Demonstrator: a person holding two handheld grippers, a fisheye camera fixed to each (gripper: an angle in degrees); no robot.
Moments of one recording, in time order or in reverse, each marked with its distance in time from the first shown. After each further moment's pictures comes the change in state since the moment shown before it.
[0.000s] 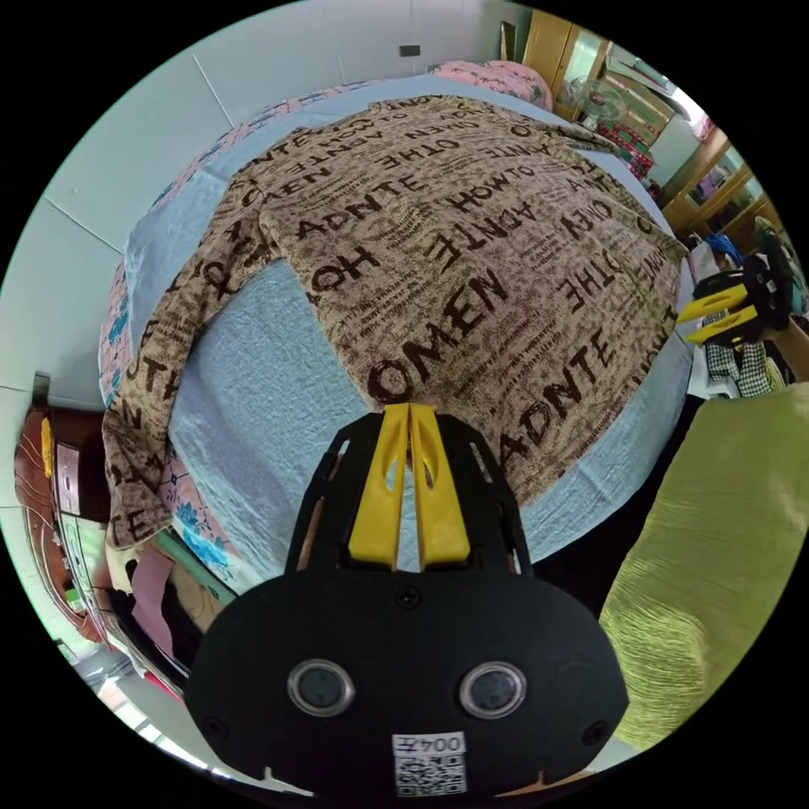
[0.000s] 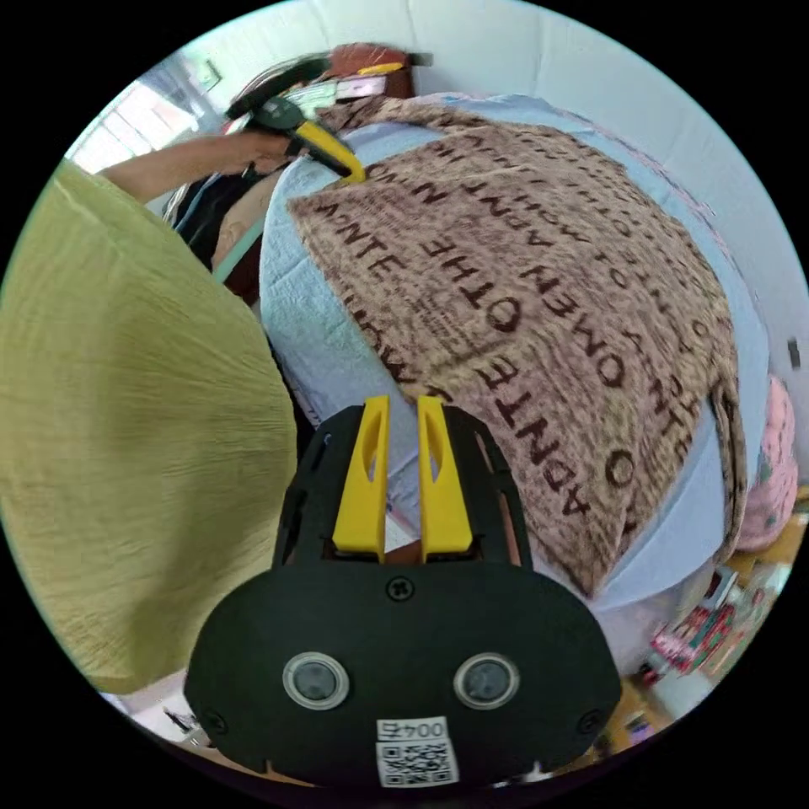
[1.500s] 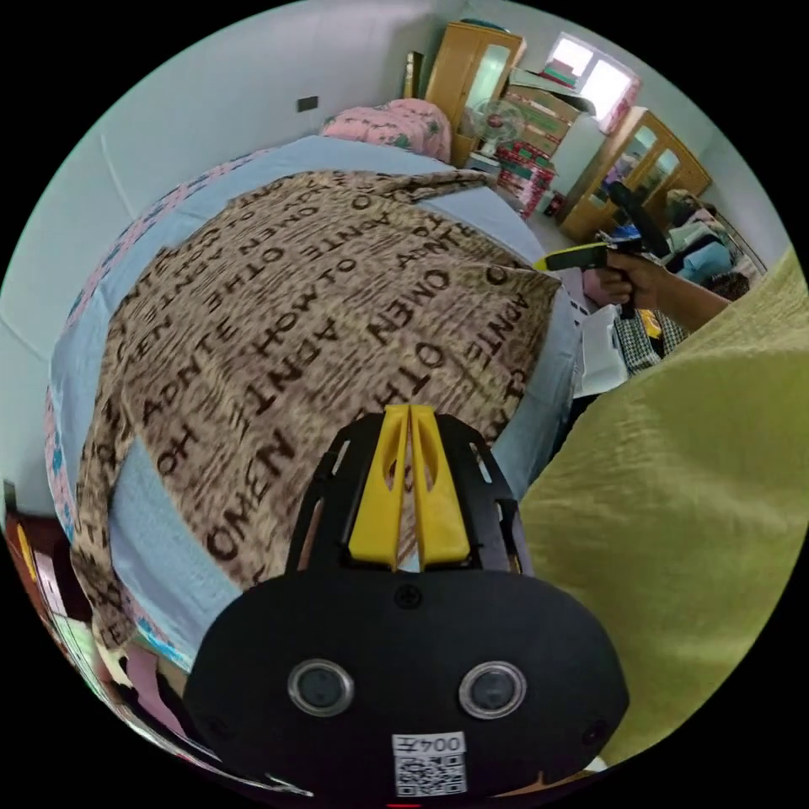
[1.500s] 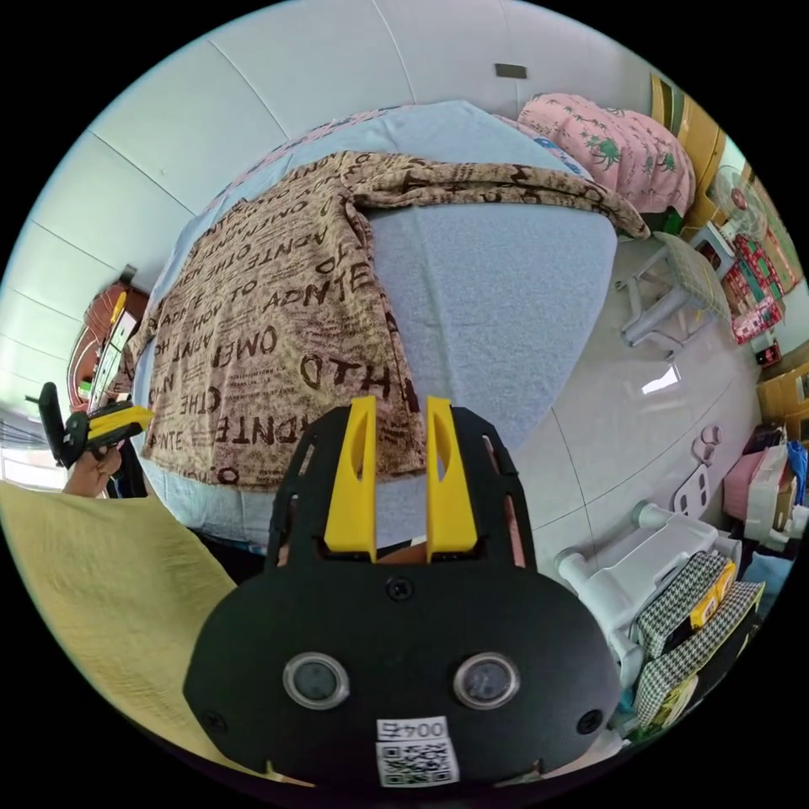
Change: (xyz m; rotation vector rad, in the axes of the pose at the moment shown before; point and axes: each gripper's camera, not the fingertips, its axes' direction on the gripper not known) left arm 0.235 -0.126 -0.005 0.162 0.214 0.206; right arm 0.219 0.151 -0.105 0.219 0.035 0.960
